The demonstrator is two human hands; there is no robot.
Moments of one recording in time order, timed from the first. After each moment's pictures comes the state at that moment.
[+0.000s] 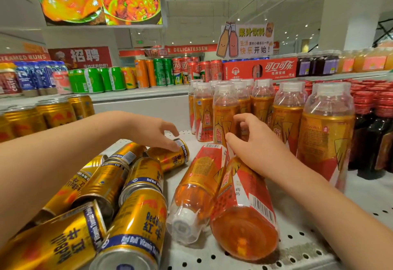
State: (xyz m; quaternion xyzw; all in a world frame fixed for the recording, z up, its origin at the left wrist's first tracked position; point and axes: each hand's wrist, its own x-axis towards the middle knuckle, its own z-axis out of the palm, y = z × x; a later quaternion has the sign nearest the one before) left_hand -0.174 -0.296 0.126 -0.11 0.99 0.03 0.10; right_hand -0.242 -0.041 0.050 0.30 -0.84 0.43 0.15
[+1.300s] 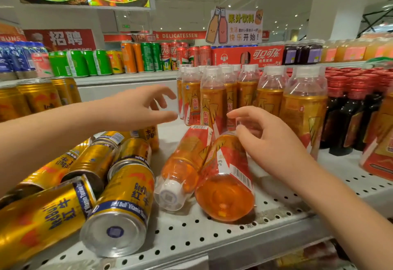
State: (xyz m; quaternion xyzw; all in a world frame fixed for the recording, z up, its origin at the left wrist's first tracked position) left_hand -0.117 -0.262 0.132 -0.02 0.98 0.12 -0.13; right_hand -0.189 0.005 0.049 0.35 -0.80 0.46 0.17
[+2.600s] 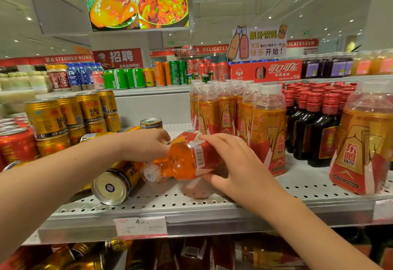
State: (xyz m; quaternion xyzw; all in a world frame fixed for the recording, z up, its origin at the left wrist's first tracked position) left_hand -0.069 -0.164 0.102 -0.23 0.97 0.07 0.01; right_hand -0.178 0.055 0.015 0.55 -0.75 0.31 0.21
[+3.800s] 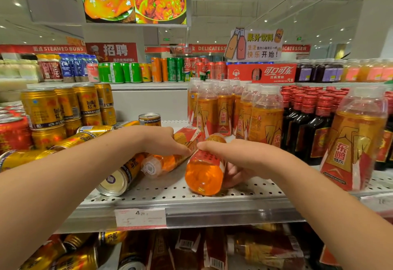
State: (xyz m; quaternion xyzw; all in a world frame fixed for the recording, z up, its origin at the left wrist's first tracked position) left_hand -0.098 -0.157 0.094 -0.27 0.96 0.04 0.06; right_hand -0.184 0.044 0.071 0.26 -0.82 0.39 -0.34
